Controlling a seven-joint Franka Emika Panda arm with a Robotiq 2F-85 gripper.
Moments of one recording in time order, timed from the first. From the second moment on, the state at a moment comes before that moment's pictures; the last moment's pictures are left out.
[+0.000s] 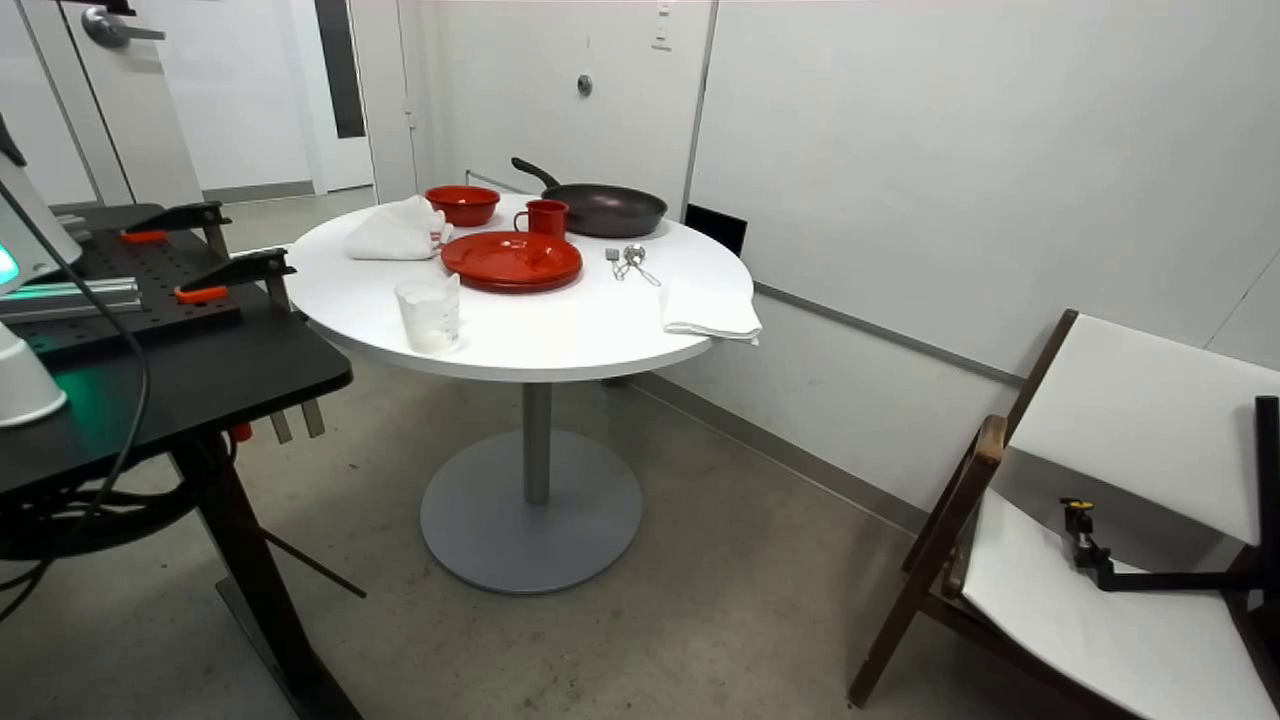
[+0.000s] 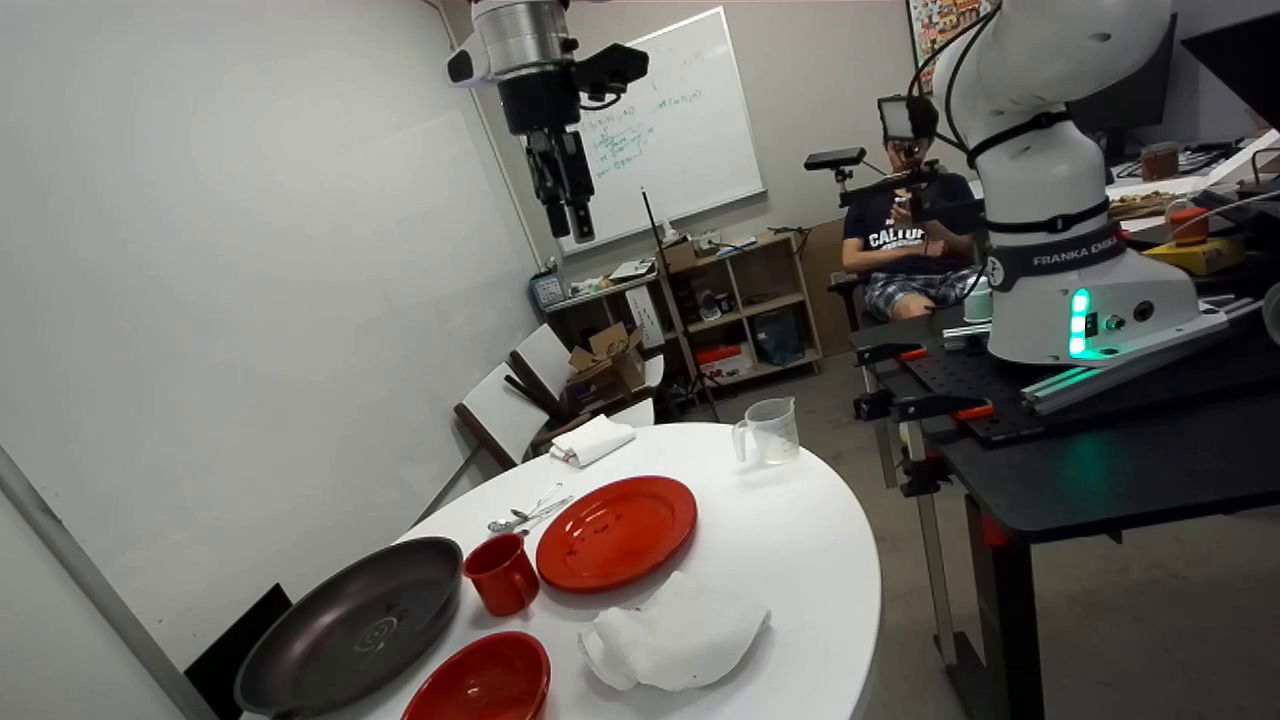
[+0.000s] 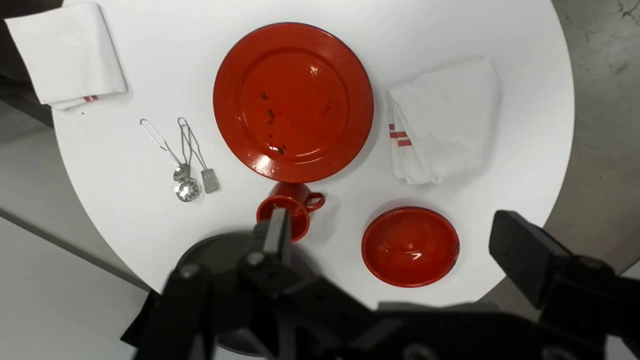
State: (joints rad) arm 0.14 -0.16 0.08 -2.20 -0.13 2.17 -0.24
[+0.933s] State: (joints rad) arm 0.15 0.14 0.13 -2.08 -0.17 2.16 0.06
